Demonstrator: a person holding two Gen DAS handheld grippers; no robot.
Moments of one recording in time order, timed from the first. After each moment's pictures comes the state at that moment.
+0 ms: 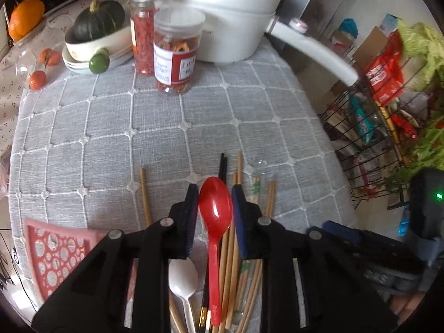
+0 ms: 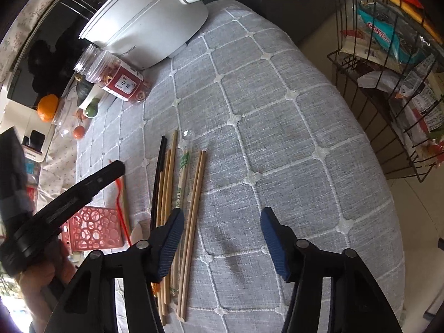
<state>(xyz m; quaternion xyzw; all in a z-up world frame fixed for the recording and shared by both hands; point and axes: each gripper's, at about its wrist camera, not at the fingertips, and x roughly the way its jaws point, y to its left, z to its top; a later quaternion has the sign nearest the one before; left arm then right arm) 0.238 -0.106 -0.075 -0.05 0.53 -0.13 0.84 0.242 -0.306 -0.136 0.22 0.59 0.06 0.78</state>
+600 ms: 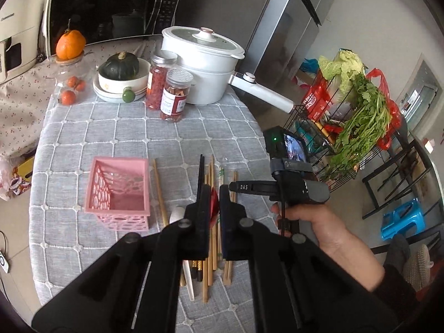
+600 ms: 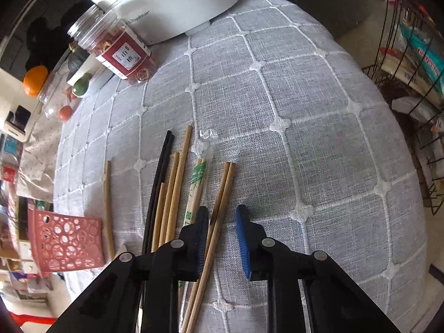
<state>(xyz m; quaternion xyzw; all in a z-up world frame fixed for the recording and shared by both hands) 0.132 -0.061 -0.024 -0.10 0.41 -0.17 0.89 0.278 -0.246 -0.167 0.13 0.59 0.05 0.79</state>
